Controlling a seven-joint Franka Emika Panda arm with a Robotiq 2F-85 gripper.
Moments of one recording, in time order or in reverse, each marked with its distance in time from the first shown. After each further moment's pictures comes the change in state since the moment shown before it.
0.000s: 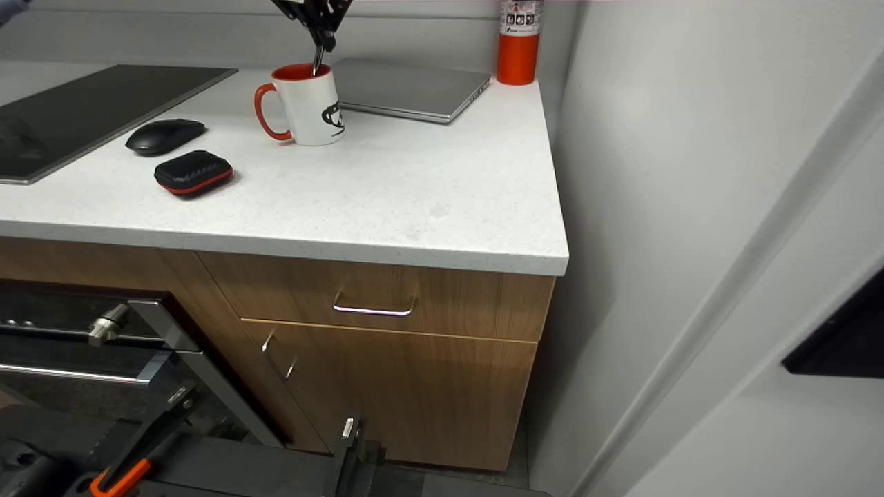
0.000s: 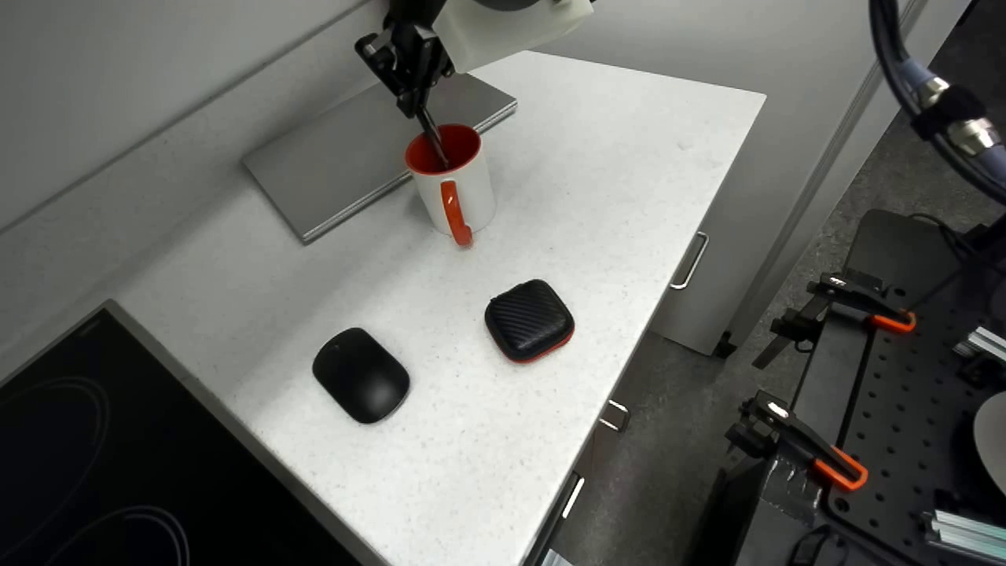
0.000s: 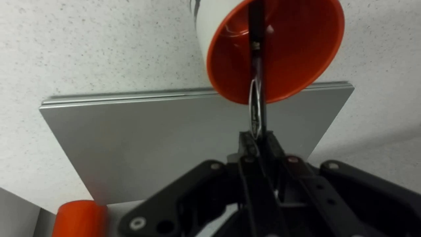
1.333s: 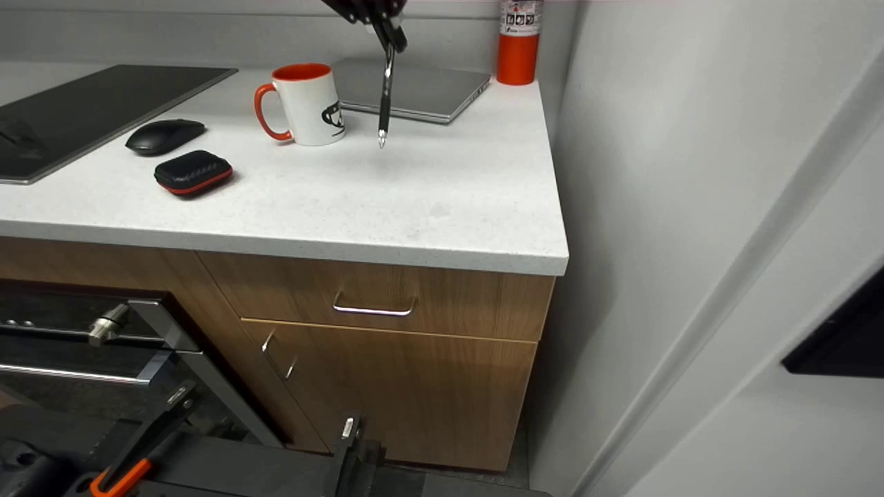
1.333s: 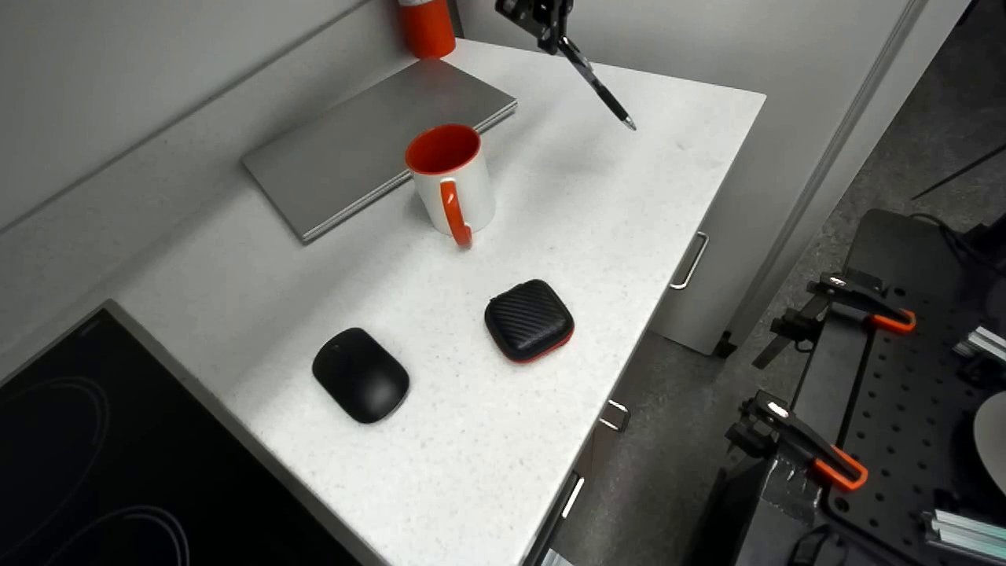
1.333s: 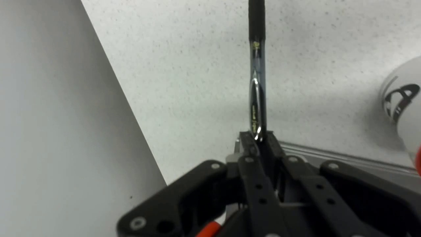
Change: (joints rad) arm -0.098 -0.187 -0.057 -0.059 -0.626 -0.435 0.302
